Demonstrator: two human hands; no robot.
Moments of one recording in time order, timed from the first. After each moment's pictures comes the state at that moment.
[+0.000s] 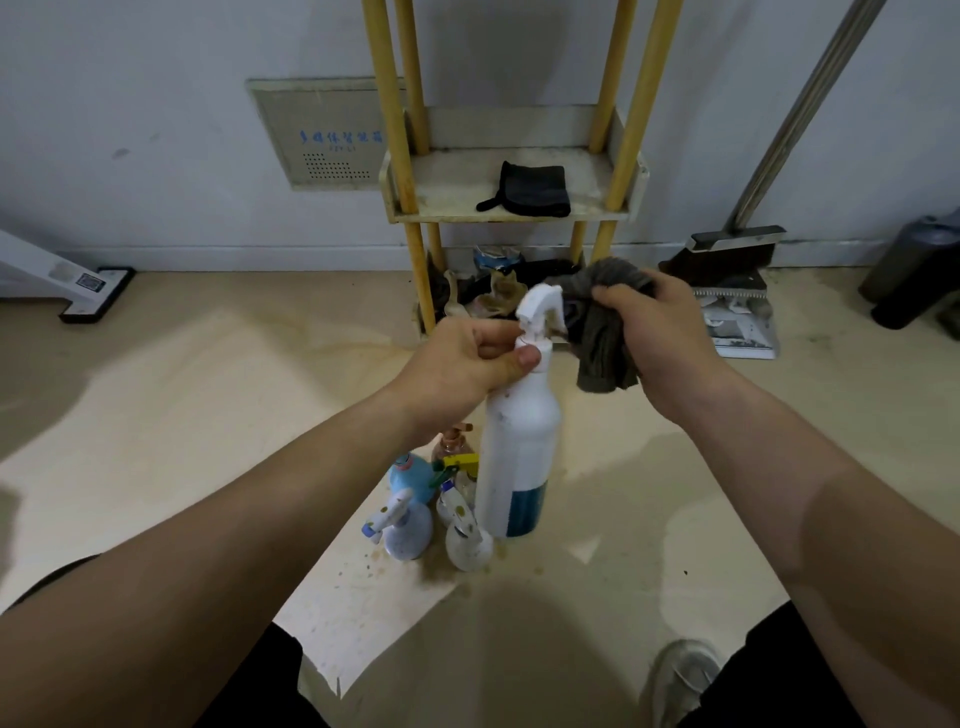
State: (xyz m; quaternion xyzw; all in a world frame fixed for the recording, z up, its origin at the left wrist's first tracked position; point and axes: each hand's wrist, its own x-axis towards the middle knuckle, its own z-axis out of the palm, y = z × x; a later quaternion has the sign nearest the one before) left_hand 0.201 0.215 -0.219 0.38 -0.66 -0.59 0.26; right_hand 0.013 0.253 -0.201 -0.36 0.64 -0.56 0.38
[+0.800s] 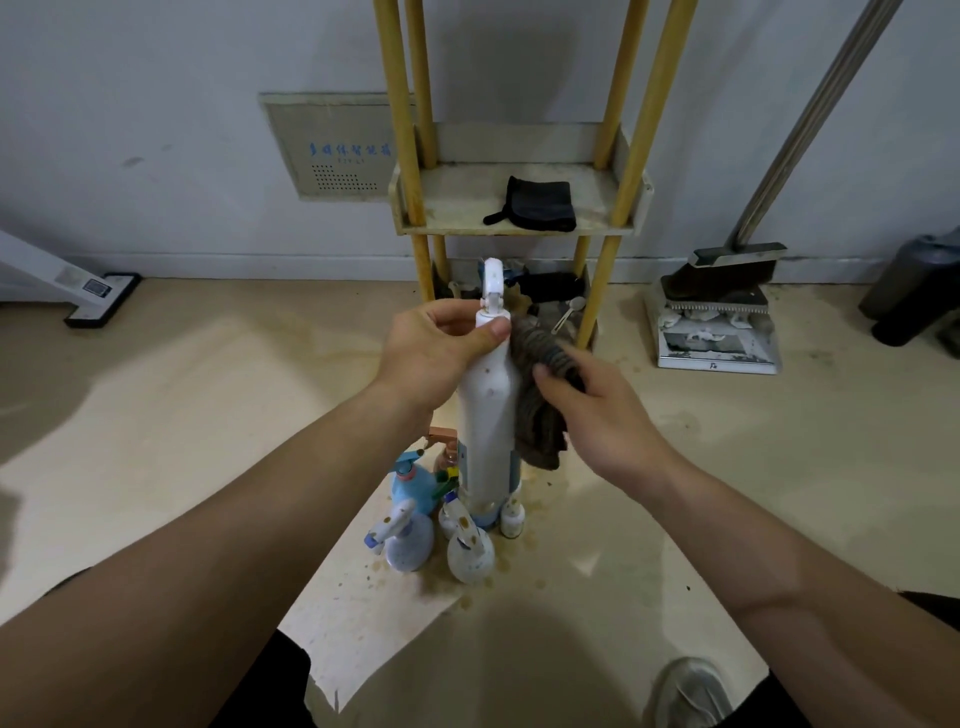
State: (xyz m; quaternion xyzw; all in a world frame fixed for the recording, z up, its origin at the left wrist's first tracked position) left_hand 0.209 0.198 -0.214 0.48 -0.52 -0.58 0.40; right_hand 0.059 0.283 -0.227 -0.51 0.61 -0.46 0.40
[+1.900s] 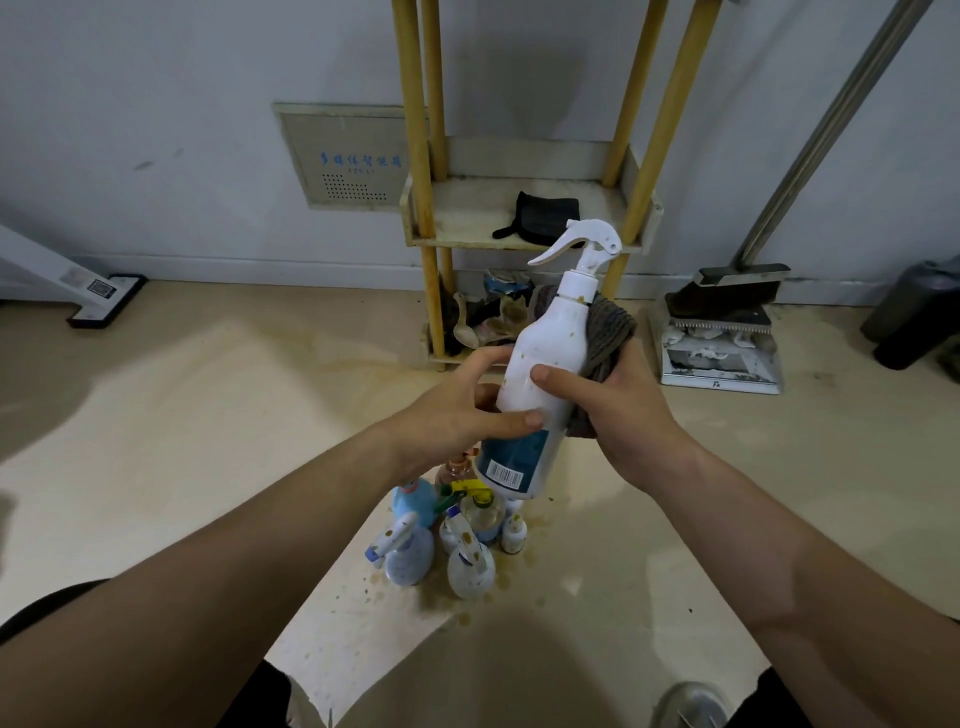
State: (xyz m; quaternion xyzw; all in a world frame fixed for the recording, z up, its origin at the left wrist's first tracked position) left_hand 0.225 0.208 -0.225 0.40 -0.62 -0.65 0.16; right_hand 0.050 0.261 -0.227 -0.41 0.53 -0.57 0.47
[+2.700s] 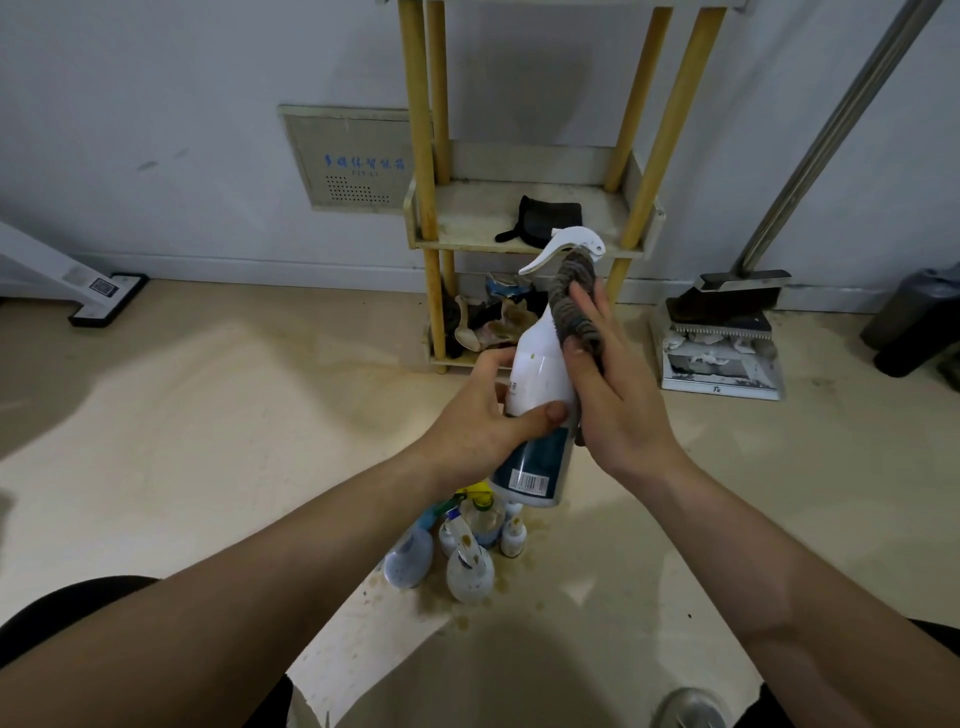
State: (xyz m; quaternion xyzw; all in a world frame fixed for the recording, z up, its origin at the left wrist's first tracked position) left_hand 0.207 0.221 -0.237 0.41 -0.63 -0.61 0.27; right_hand 0.052 0.255 -0.232 -0.57 0.59 -0.50 0.27
